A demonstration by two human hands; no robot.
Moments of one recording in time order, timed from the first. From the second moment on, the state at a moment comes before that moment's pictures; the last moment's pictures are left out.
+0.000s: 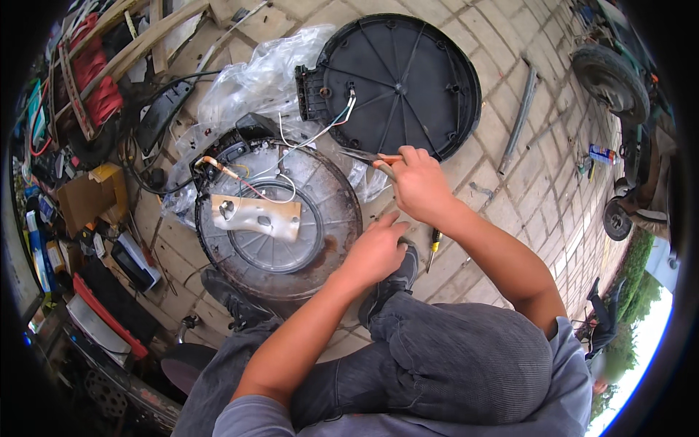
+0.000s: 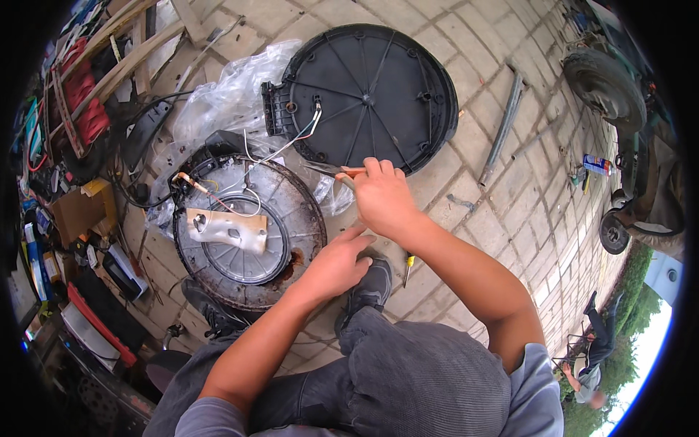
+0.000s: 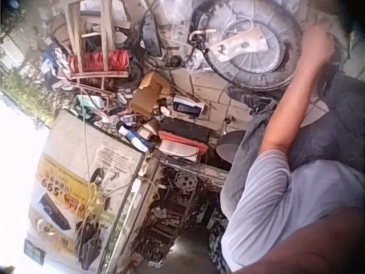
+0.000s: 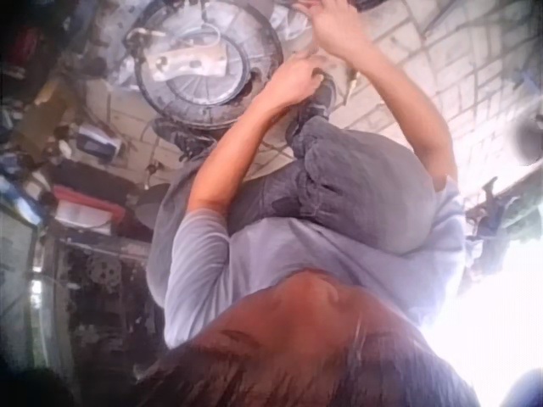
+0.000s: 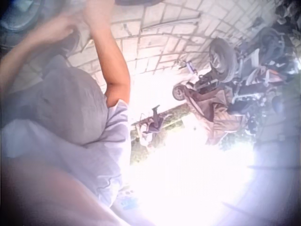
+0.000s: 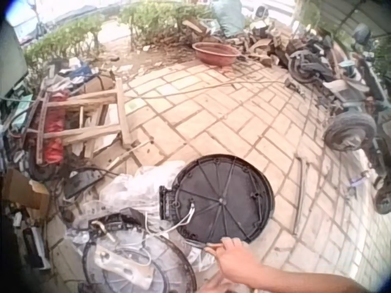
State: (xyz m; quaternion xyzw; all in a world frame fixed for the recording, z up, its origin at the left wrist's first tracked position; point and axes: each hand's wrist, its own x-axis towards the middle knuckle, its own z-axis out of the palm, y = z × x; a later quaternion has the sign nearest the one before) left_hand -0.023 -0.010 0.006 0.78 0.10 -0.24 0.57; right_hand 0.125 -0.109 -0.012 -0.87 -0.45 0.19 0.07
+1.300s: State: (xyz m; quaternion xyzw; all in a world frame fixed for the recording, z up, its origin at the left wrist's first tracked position) left_hand -0.008 0.025 0.024 0.76 0.06 -0.29 0.58; right_hand 0.092 -0.109 -0.025 -0.88 -0.46 0.05 0.05
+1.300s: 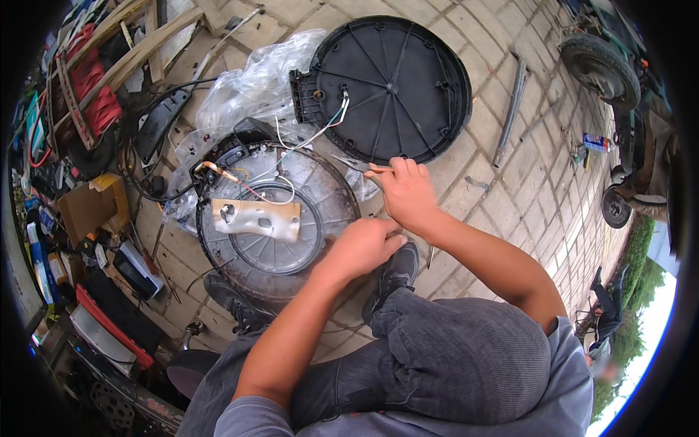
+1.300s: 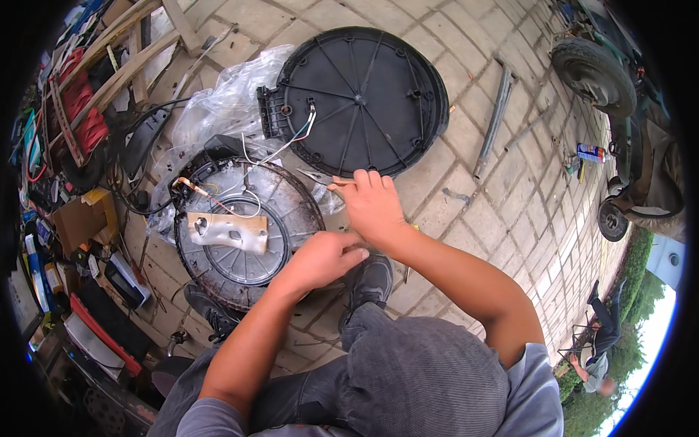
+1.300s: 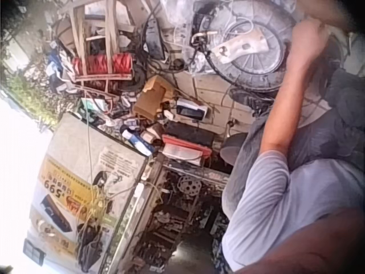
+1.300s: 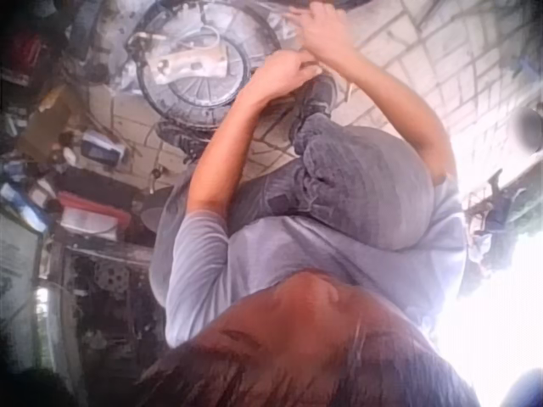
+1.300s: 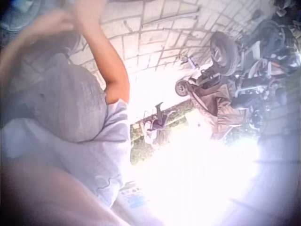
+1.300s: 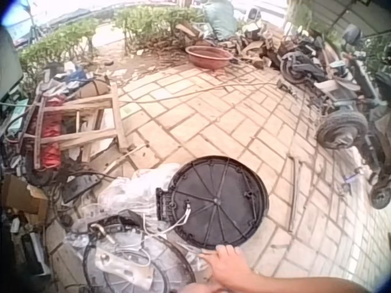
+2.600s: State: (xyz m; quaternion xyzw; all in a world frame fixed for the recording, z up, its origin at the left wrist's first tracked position) left_hand 0.006 0.110 0.016 0.63 0.28 -0.16 0.70; right_hand 0.087 -0.049 0.006 -0.88 -0.39 0.27 -0.02
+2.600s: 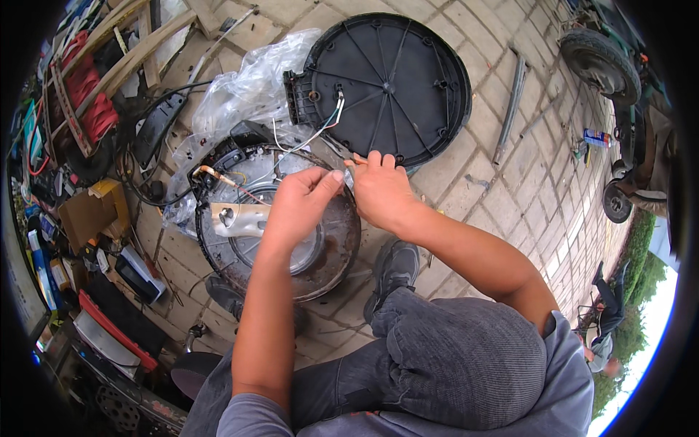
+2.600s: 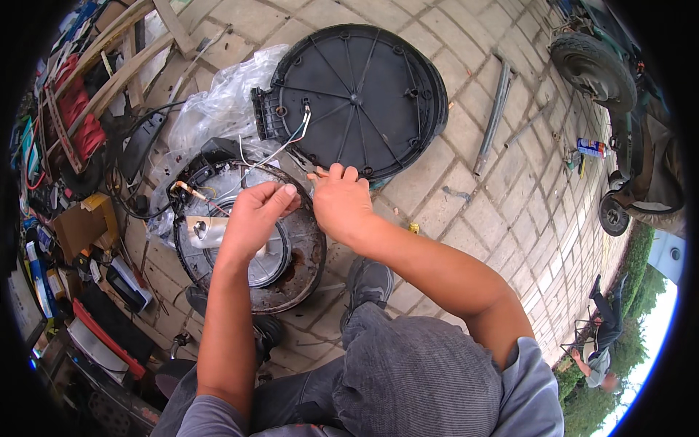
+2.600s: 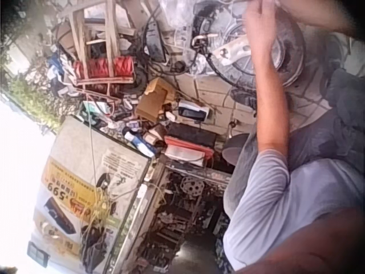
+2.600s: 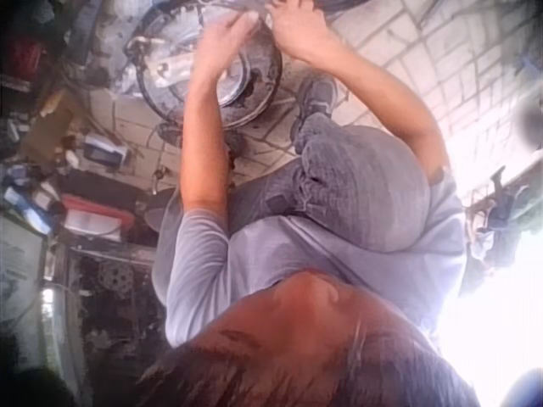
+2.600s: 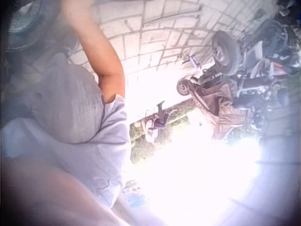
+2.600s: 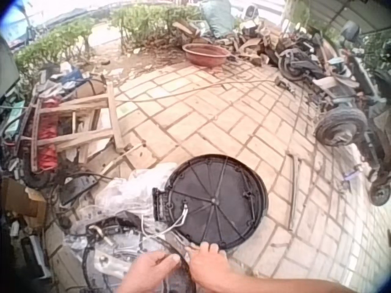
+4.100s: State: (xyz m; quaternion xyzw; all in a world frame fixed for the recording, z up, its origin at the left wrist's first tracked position) left_hand 0.089 0.049 0.017 0.48 0.51 0.04 0.71; right_hand 0.212 -0.033 -0.030 -0.89 -0.42 0.03 0.18
